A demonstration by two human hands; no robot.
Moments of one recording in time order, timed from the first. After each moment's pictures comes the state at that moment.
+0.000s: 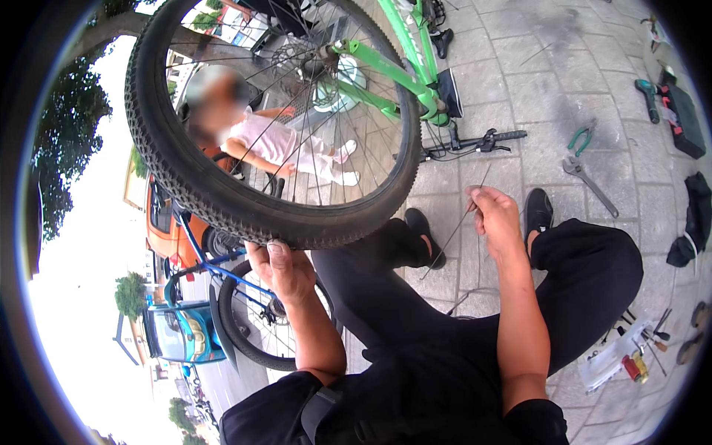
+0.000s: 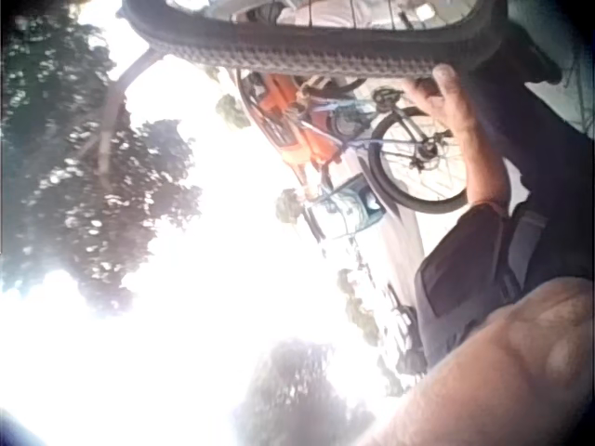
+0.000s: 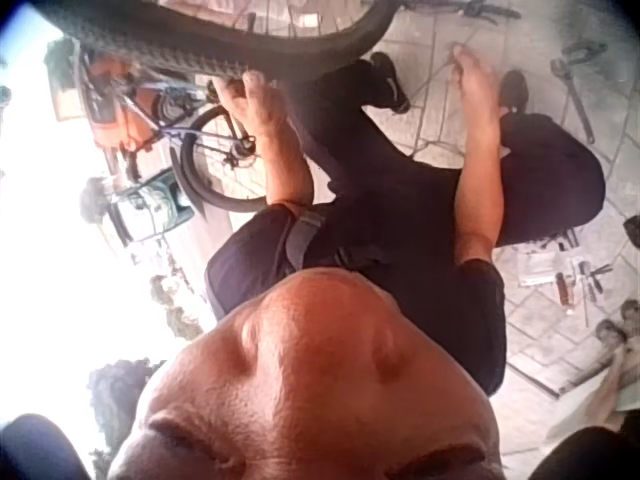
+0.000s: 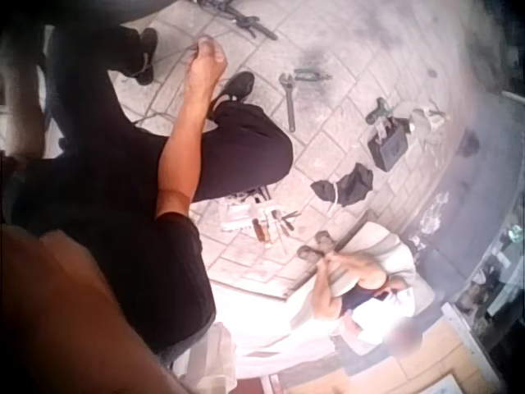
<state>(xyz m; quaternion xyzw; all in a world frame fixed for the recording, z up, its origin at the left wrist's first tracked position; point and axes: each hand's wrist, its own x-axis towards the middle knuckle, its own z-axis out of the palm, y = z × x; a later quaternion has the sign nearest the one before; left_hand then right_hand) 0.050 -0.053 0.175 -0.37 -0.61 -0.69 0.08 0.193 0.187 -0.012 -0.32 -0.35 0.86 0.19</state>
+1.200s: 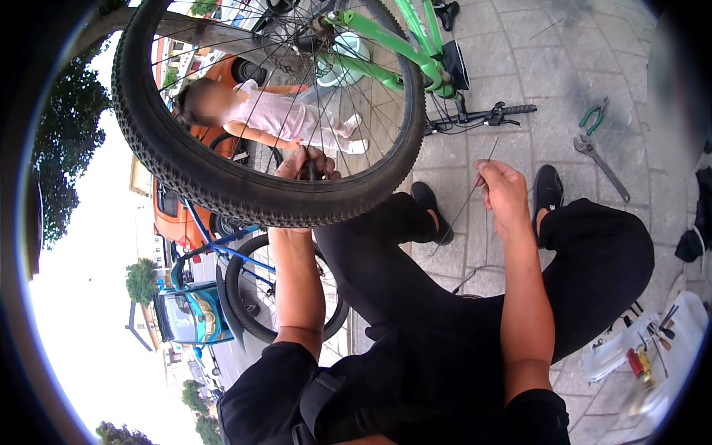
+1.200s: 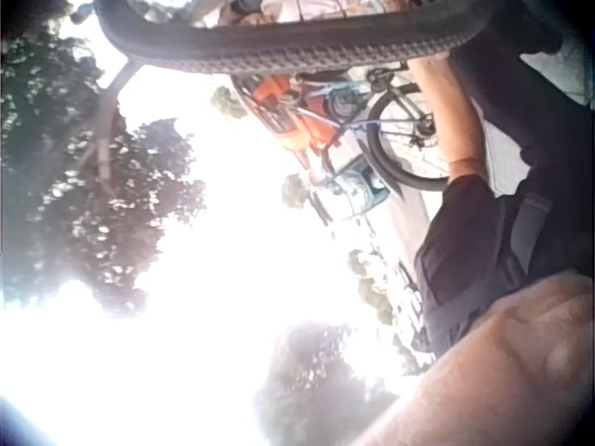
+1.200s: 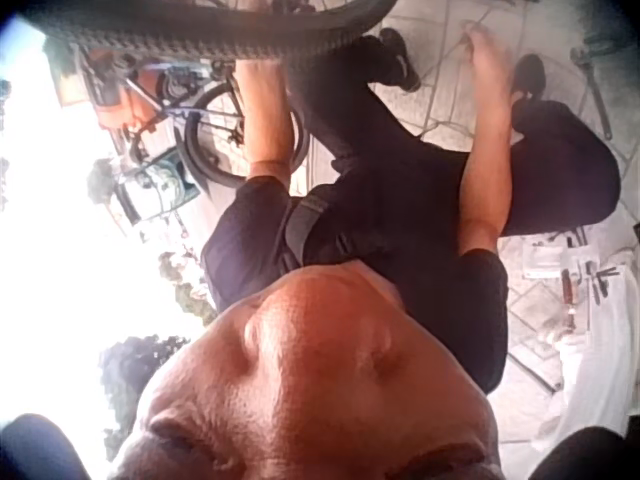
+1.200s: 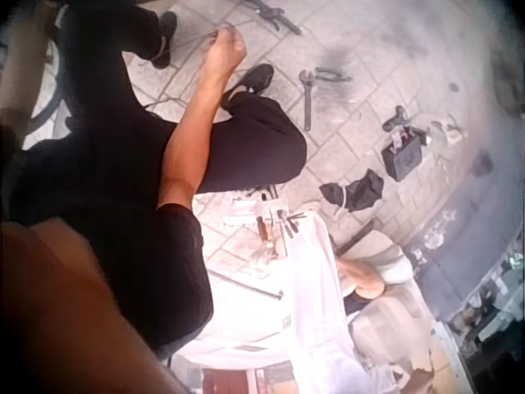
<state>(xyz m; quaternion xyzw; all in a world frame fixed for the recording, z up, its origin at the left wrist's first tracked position) -0.016 -0.014 0.183 -0.11 -0.57 -0.73 -0.36 0.188 0.188 -0.018 -0.36 -0.35 0.84 0.19</state>
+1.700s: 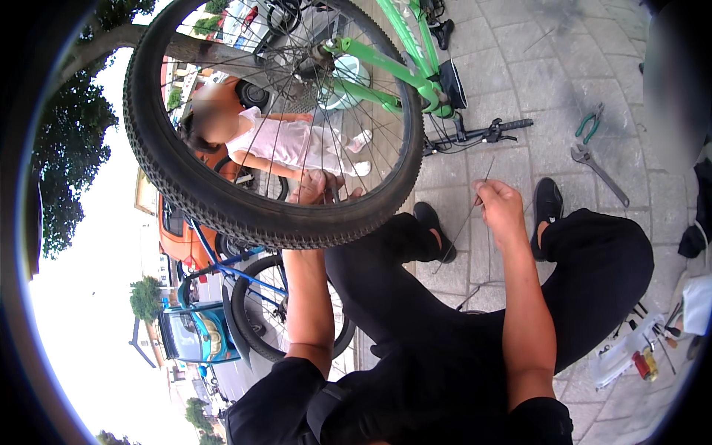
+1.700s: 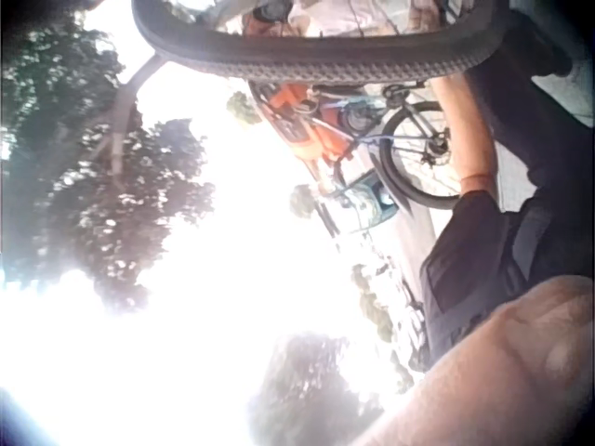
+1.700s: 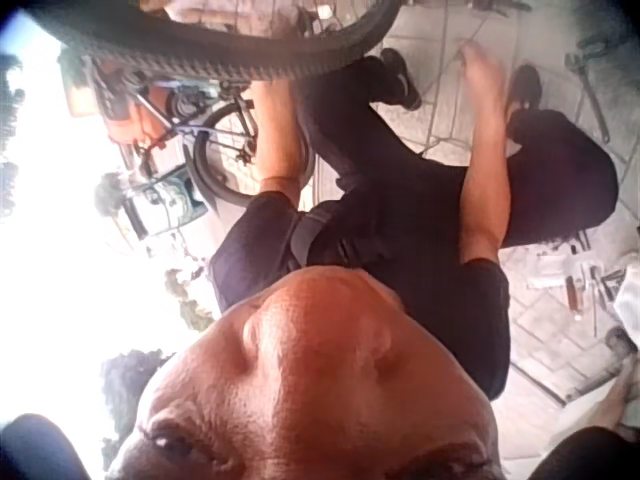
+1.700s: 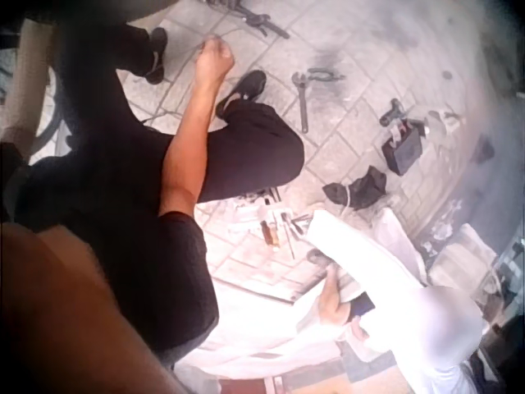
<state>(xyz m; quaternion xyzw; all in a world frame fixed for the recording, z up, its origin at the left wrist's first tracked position) -0.001 -0.006 0.169 -0.10 -0.56 -0.76 -0.31 0.185 0.186 -0.029 -0.37 -0.38 0.83 0.19</state>
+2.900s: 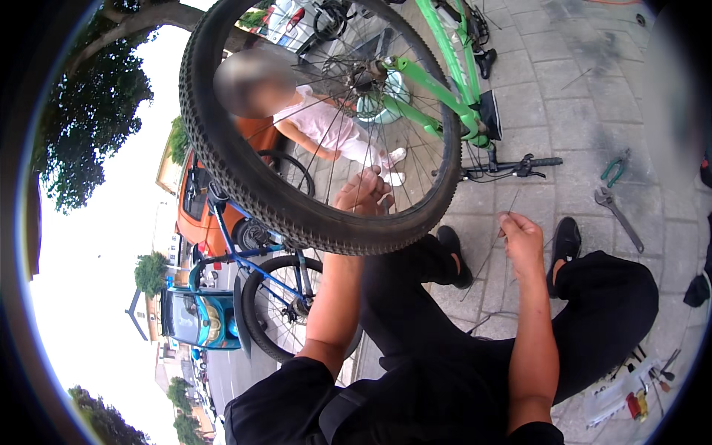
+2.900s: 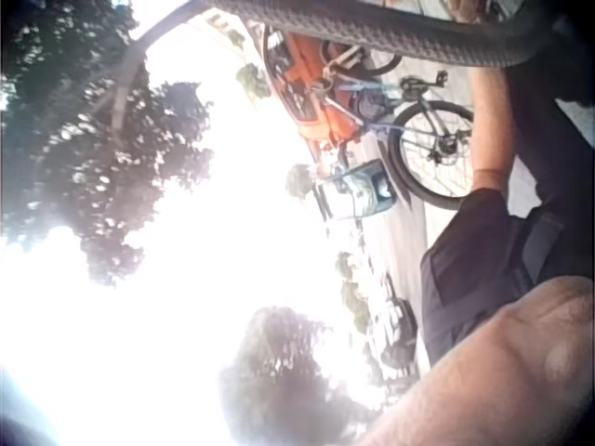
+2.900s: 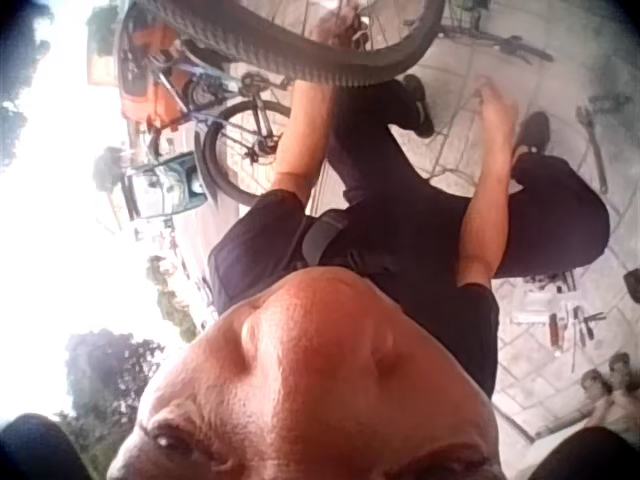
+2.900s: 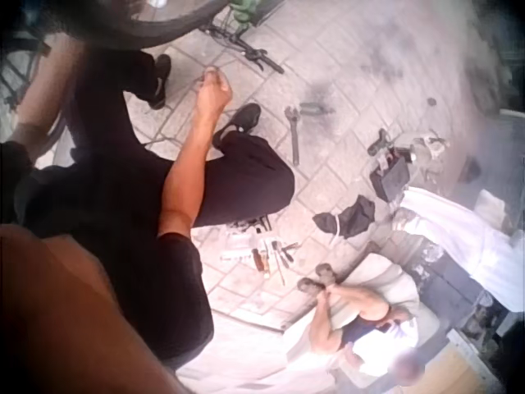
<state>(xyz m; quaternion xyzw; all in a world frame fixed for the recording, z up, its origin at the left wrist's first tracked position) -0.018 0.014 0.161 -0.10 -0.63 -0.72 -0.29 0.183 0.182 -0.029 -0.38 -0.40 0.82 0.17</state>
